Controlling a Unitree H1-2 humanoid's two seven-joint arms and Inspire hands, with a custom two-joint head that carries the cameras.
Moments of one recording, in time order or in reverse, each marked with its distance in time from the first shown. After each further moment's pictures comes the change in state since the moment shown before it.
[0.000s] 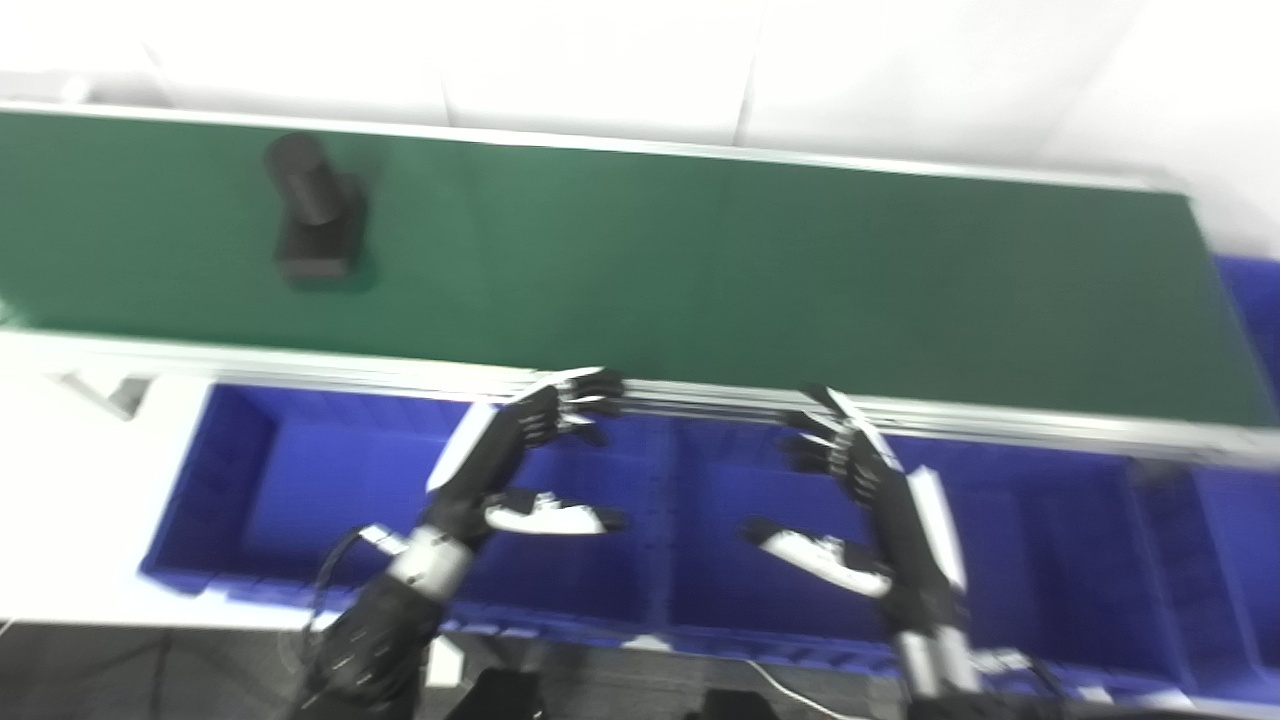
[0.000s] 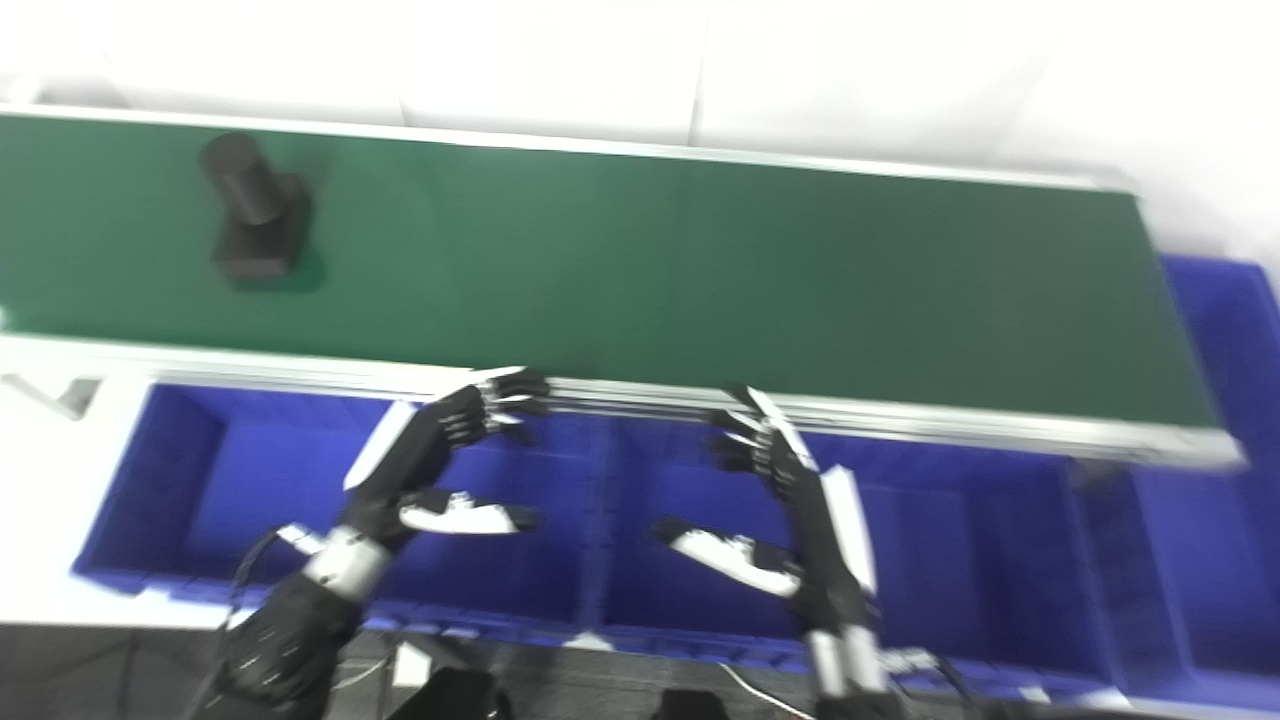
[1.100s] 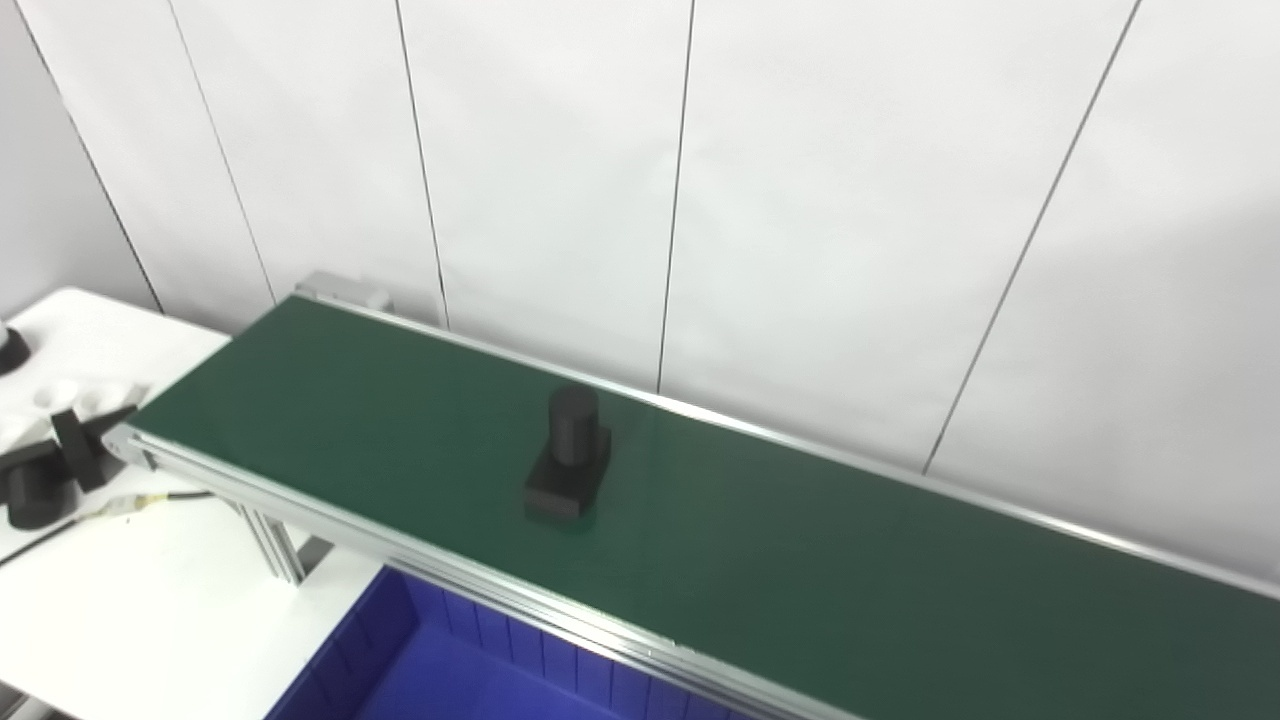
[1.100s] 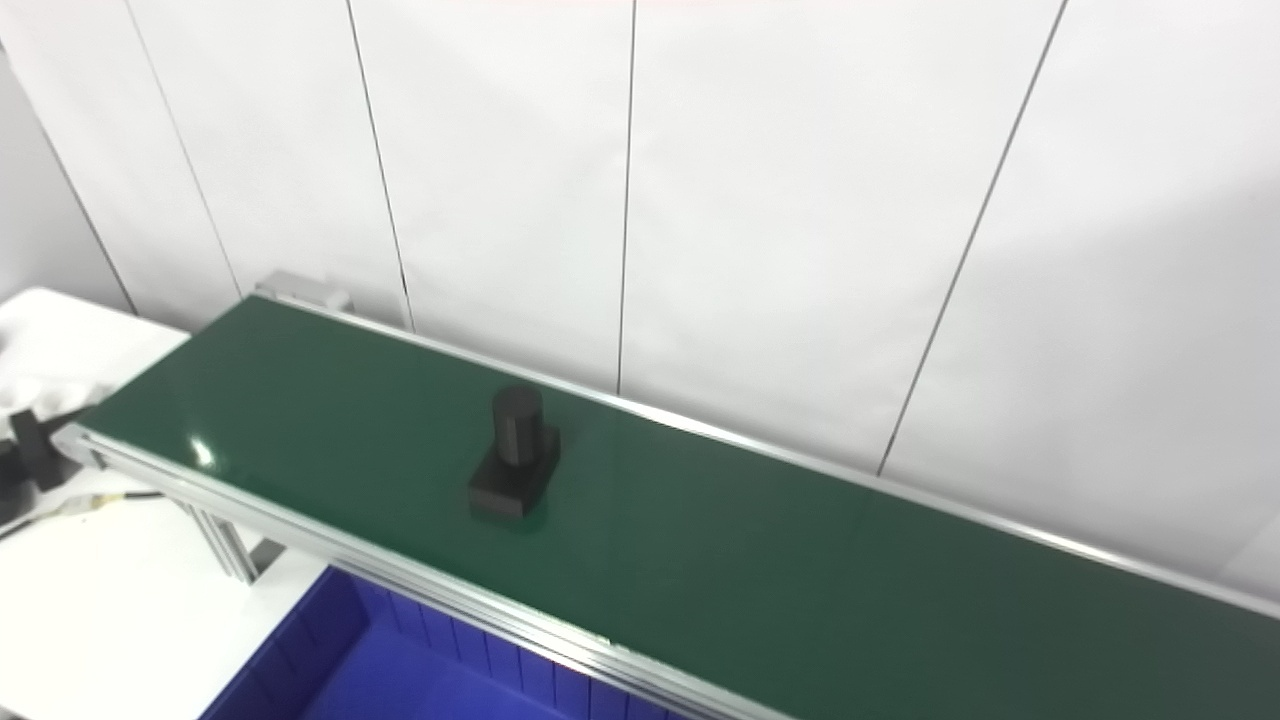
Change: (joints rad) left arm -0.084 0.070 -0.349 0.203 0.098 -0.001 0.442; right arm -0.011 -0.035 -0.040 0.206 0.104 -0.173 0.030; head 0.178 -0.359
